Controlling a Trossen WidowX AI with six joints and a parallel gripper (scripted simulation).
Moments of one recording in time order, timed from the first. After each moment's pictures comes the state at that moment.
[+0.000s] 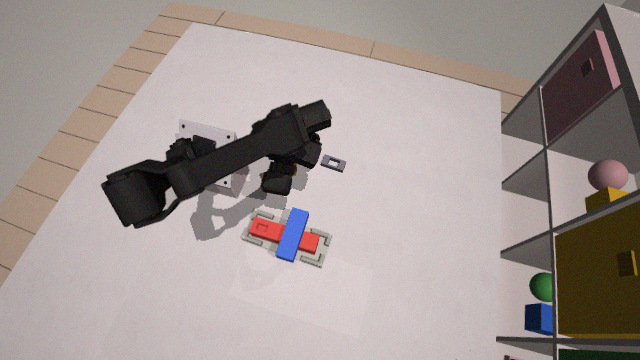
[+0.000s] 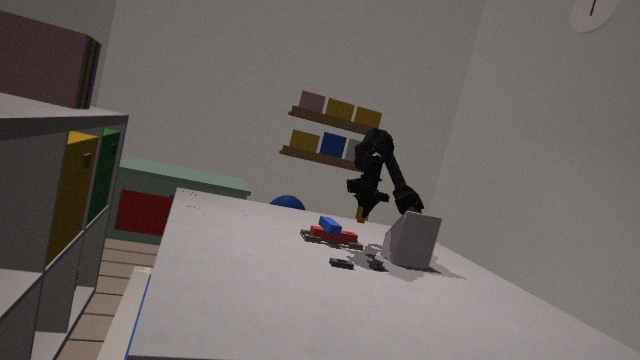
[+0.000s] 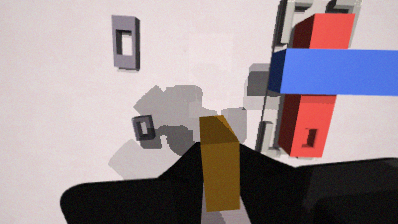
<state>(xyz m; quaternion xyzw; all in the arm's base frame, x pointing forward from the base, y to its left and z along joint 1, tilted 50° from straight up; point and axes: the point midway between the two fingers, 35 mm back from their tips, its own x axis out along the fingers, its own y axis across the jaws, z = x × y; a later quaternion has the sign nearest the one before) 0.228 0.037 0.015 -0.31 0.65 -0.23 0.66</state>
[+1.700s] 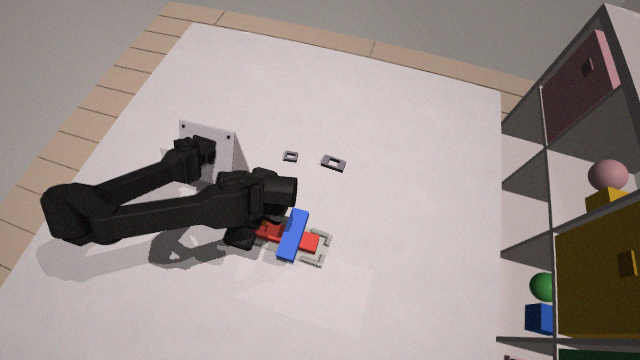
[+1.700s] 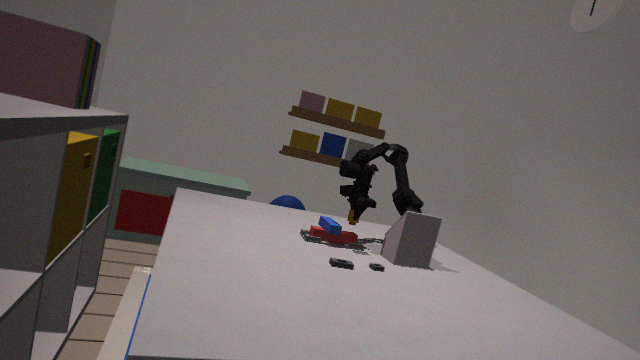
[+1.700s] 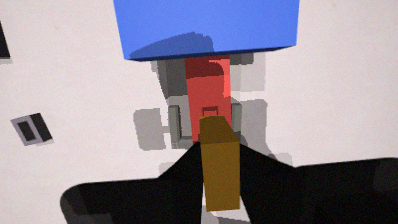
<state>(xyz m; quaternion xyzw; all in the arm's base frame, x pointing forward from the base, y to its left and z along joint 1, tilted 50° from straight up) 0.197 -0.081 0.088 -0.31 0.63 -0.28 0.66</state>
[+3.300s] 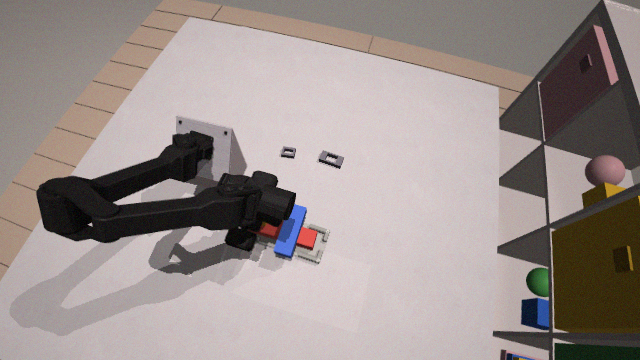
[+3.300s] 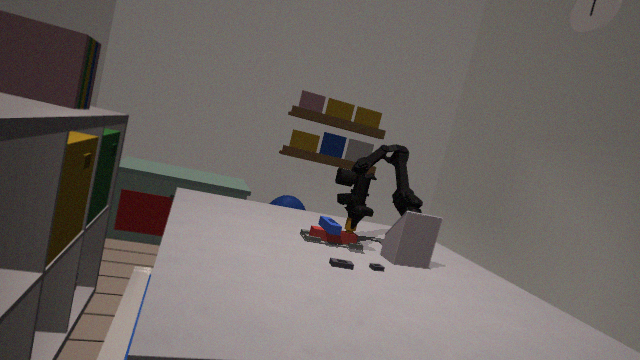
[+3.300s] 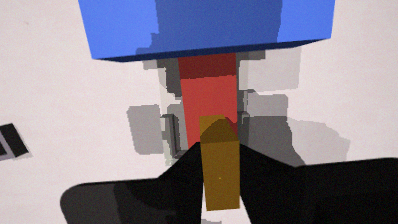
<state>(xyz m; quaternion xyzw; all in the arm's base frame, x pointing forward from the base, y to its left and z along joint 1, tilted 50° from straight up) 0.200 -0.108 0.068 -0.31 0.63 -0.28 0.66</state>
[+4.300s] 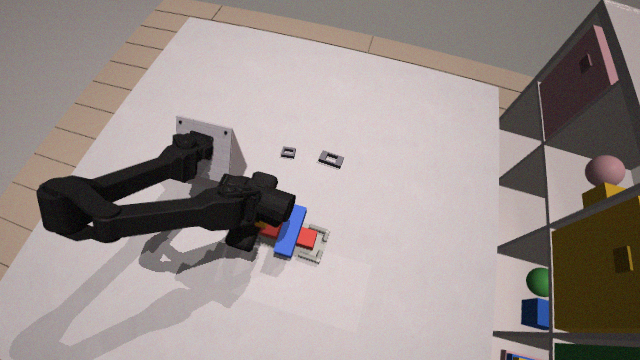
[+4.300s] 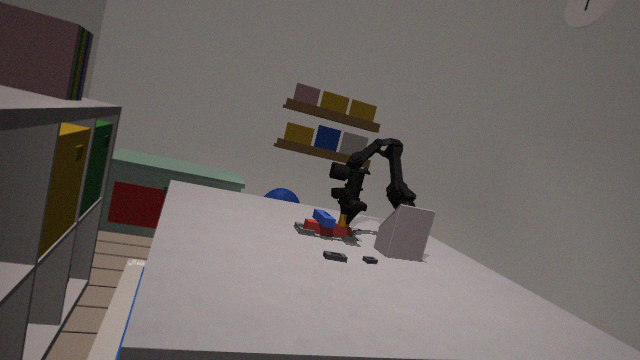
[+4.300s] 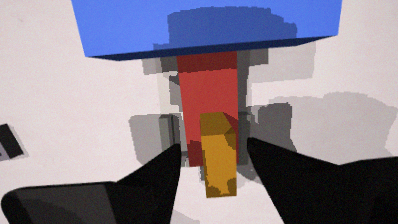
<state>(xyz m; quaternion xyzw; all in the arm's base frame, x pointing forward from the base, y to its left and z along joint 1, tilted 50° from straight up) 0.200 -0.111 0.065 -0.31 0.63 -0.28 0.66</state>
